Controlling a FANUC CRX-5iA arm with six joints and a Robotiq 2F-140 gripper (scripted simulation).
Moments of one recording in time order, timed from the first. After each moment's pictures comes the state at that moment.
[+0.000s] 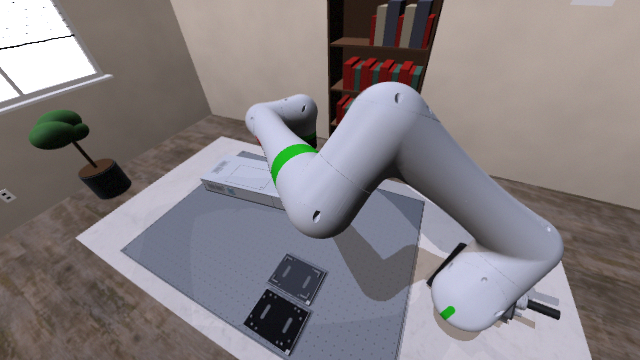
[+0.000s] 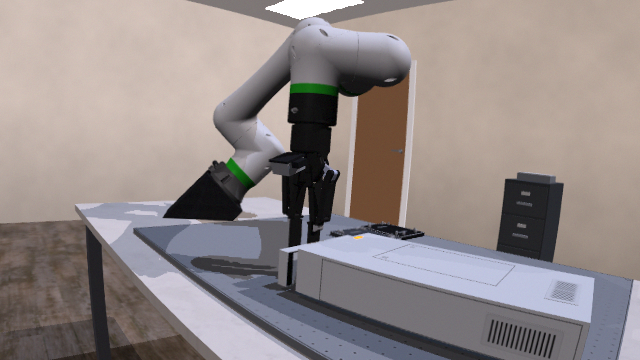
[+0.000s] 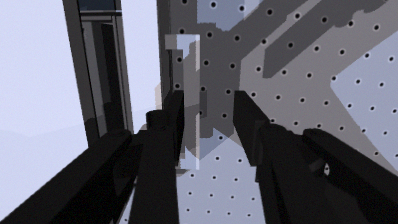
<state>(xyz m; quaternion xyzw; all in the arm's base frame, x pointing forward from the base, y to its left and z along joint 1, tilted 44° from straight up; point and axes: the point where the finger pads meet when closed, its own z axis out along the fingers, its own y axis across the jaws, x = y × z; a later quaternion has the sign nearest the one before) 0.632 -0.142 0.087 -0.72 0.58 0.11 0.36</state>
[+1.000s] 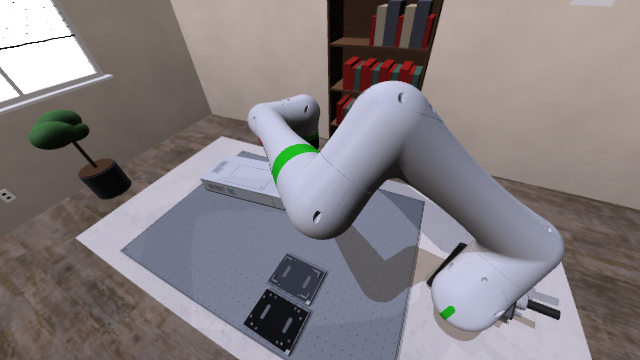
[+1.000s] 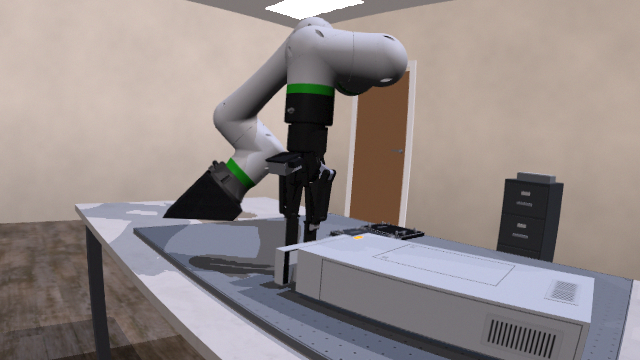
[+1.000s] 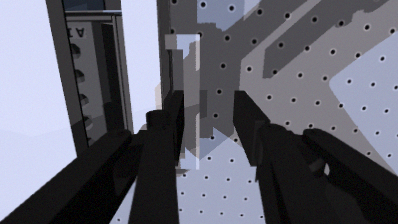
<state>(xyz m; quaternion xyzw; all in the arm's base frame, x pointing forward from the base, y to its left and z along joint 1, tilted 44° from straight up) 0.624 -0.143 0.084 -0.72 0.58 0.11 0.36</state>
